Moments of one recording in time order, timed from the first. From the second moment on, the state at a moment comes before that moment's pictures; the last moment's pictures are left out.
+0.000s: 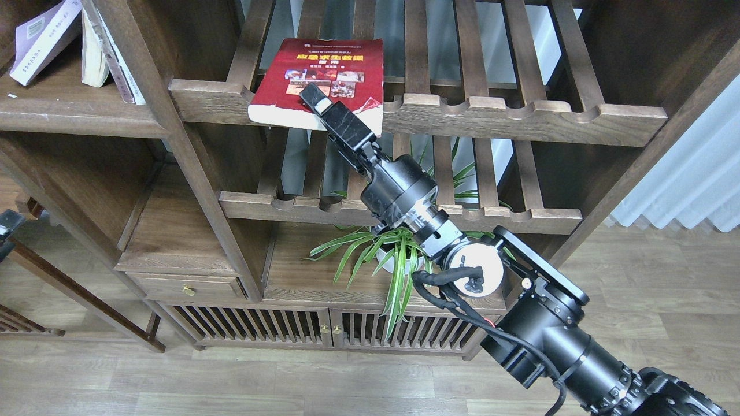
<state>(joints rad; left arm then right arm) 0.25 0.56 -1.68 -1.28 -0.17 -0.49 0.32 0.44 0.01 0.86 1.47 0.05 0.20 0.12</state>
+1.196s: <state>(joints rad) 0.22 0.45 -1.33 -1.29 -0.32 -0.49 0.31 -0.16 -0.05 0.76 1.53 0.07 0.58 0.04</state>
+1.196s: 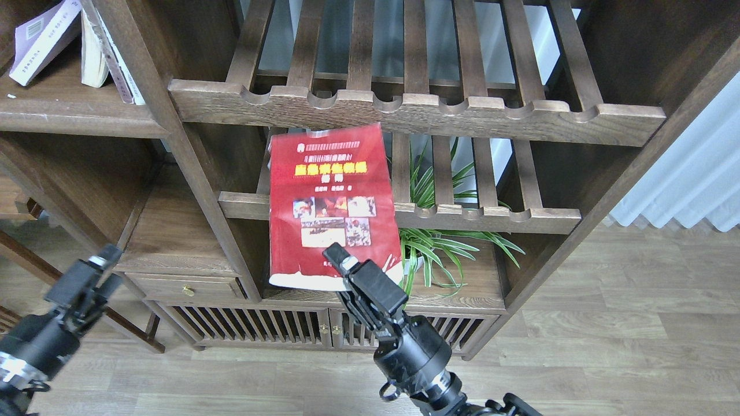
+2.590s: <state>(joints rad) 0.19 0.29 -1.00 -1.39 -0.37 -0.49 0.28 -0.16 0.01 0.66 1.32 -0.02 0.58 -0.06</state>
